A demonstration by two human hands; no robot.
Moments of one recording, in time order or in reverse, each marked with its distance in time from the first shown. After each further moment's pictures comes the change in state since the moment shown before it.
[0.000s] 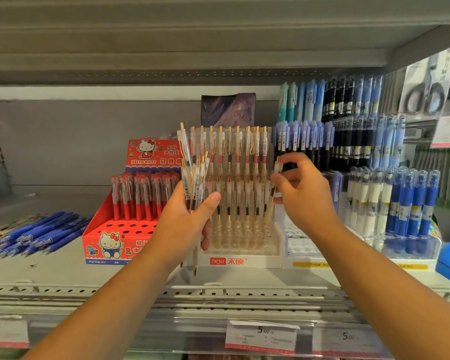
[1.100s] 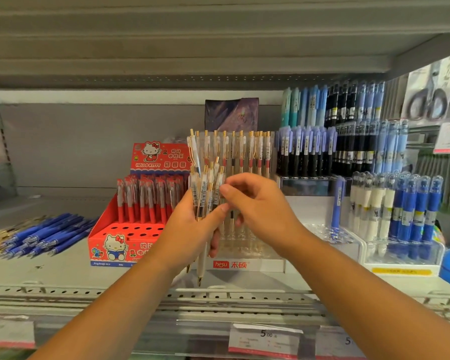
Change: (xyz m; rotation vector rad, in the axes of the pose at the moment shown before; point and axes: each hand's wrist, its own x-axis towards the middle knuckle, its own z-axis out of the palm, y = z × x) left_hand -0.004 0.005 0.002 -0.030 -0.106 0.065; right_hand -0.031 -0.051 0.041 0.238 -0.374 -0.016
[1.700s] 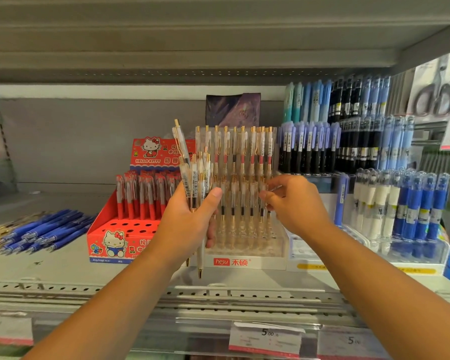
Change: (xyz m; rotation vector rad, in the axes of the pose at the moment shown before) left_hand 0.005 -0.007 -0.004 0.001 0.123 -0.020; right_hand 0.014 0.041 -0.046 -0.547 0.211 0.150
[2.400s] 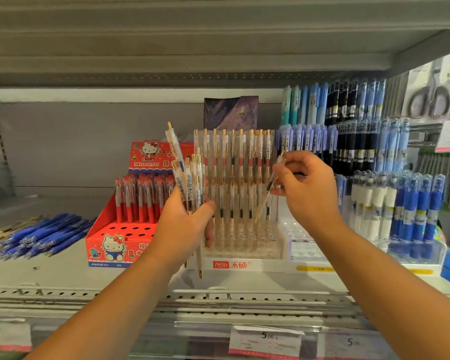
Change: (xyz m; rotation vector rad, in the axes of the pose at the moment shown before) left_hand 0.002 0.002 -0.001 0.020 0.074 -0.038; right_hand 0.000 -0.013 -0.016 0.541 0.230 -0.065
